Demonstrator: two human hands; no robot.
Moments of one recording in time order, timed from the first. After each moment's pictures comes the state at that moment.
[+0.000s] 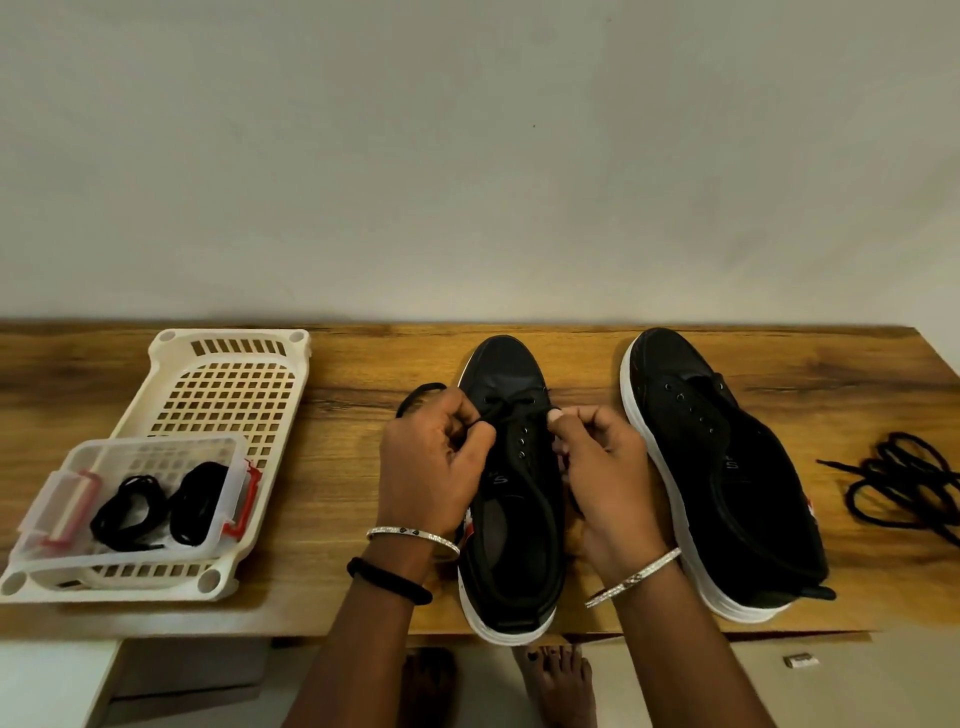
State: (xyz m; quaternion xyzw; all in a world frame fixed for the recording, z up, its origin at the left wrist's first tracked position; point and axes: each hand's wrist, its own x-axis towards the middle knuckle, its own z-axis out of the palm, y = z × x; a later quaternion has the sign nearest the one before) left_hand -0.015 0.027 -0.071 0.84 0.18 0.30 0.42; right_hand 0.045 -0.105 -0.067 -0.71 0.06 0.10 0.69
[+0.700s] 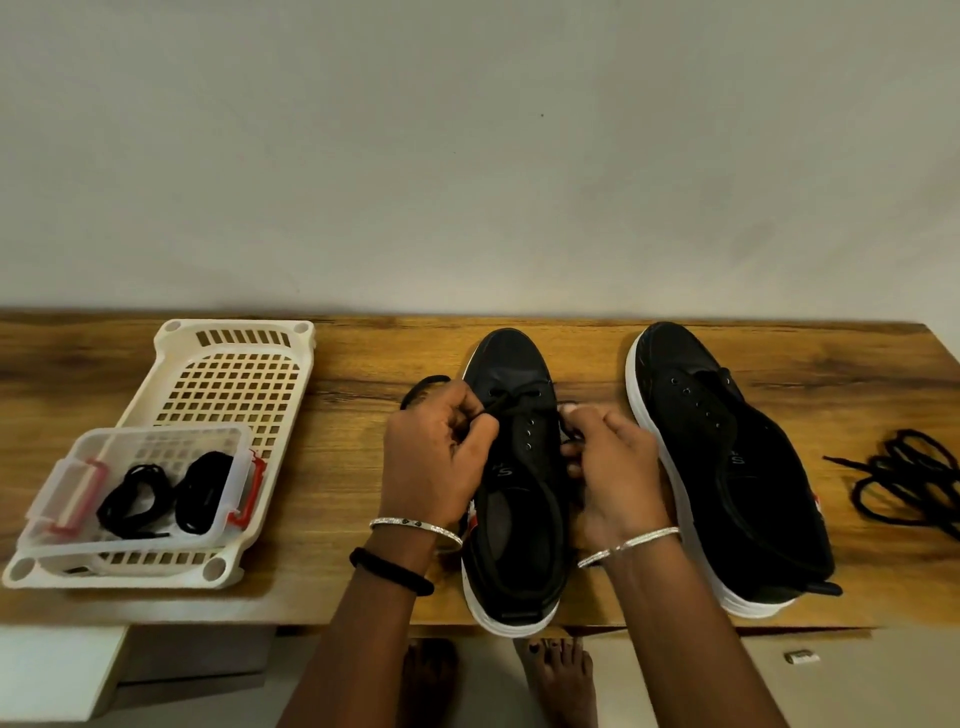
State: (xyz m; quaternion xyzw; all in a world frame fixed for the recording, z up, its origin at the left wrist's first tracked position) left_hand -0.017 0.028 -0.071 0.84 0.17 0.30 0.42; right_hand 0.048 -0.102 -0.064 -0.63 0.16 0.15 0.74
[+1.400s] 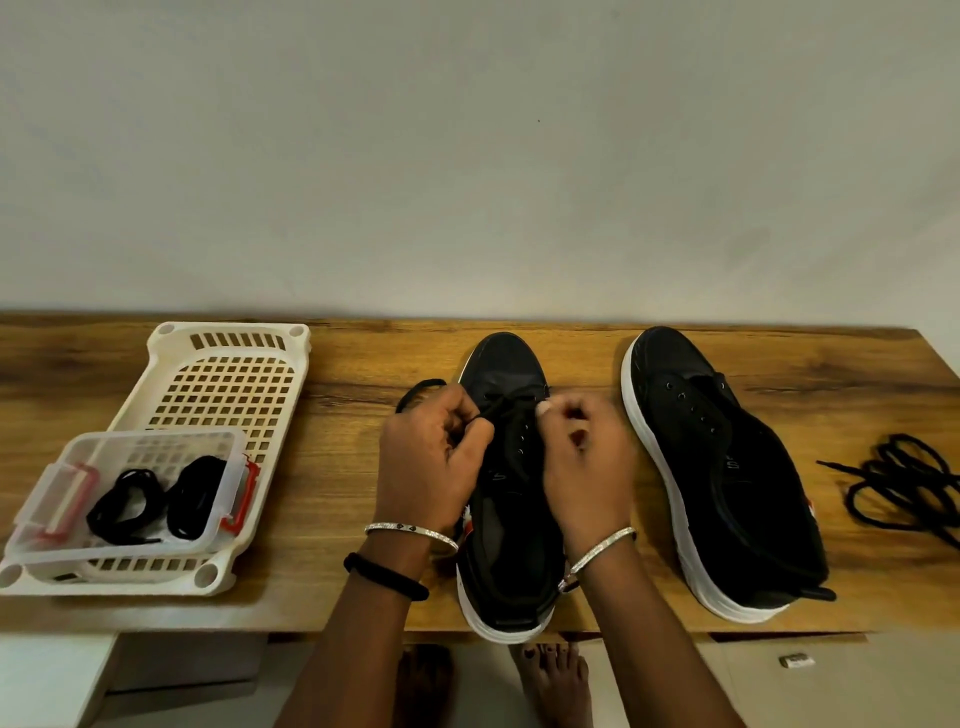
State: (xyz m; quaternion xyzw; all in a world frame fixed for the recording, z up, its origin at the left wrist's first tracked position) left_hand -0.016 0.028 -0.071 0.84 0.15 0.30 0.42; right_hand 0.041 -0.093 -0.073 -0.82 -0.04 -0.04 0.58
